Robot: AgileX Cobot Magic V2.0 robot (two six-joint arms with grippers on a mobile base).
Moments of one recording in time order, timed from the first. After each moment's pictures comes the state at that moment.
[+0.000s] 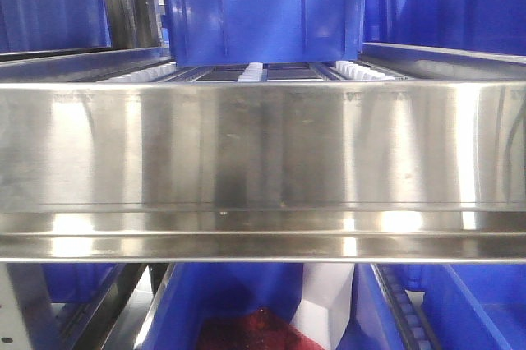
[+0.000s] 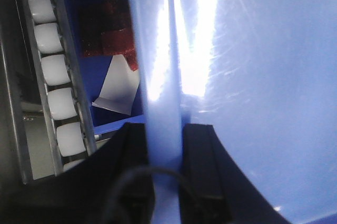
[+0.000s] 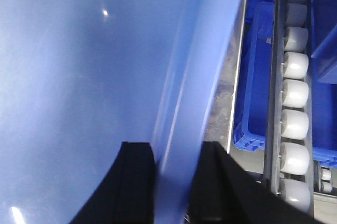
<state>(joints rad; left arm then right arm) -0.64 1.27 -1.49 -0.06 1.25 -0.35 0.49 1.01 -1.29 -0.12 1.23 0.40</state>
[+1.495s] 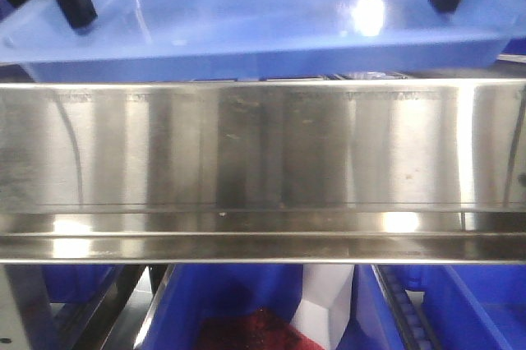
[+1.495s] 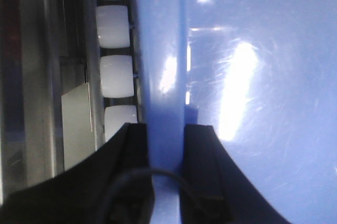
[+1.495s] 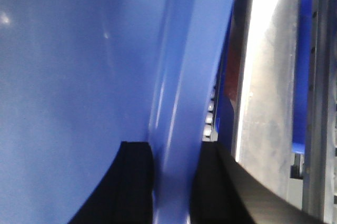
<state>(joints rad) -0.42 1.58 -1.49 -0.10 1.16 -0.27 0.45 1.50 -1.41 -0.15 1.10 0.39</state>
